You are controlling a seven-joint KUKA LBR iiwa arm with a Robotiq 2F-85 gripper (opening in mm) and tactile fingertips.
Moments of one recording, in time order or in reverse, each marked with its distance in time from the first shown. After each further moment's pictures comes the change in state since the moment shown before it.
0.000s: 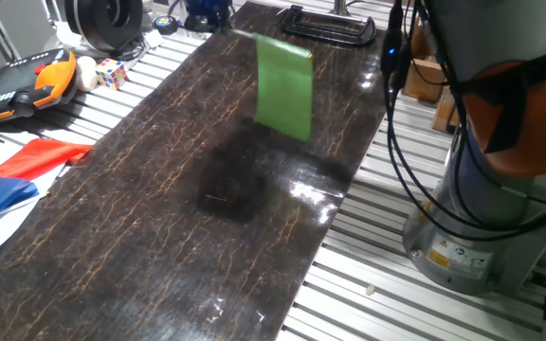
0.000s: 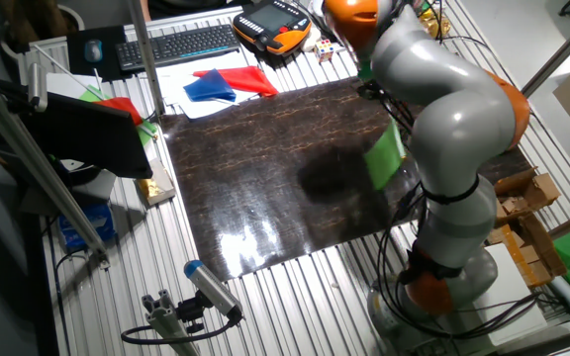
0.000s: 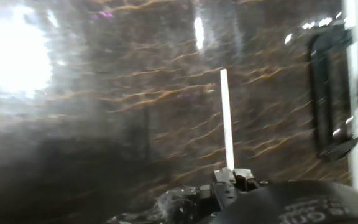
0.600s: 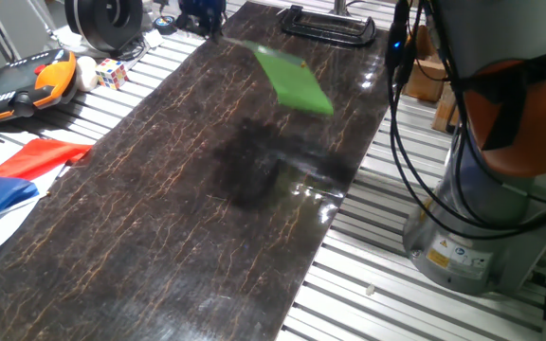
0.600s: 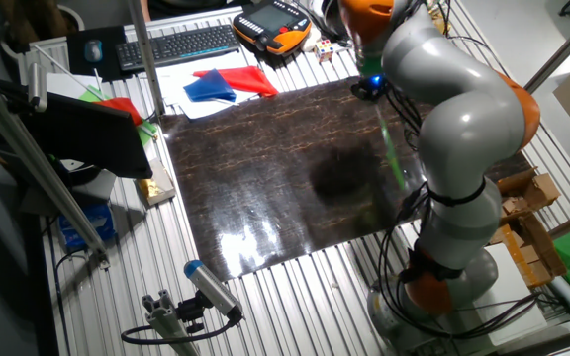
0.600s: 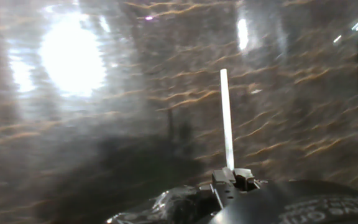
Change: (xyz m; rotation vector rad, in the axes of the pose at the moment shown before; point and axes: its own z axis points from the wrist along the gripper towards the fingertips) arm 0.013 0.052 -0.026 -0.190 0.021 0.099
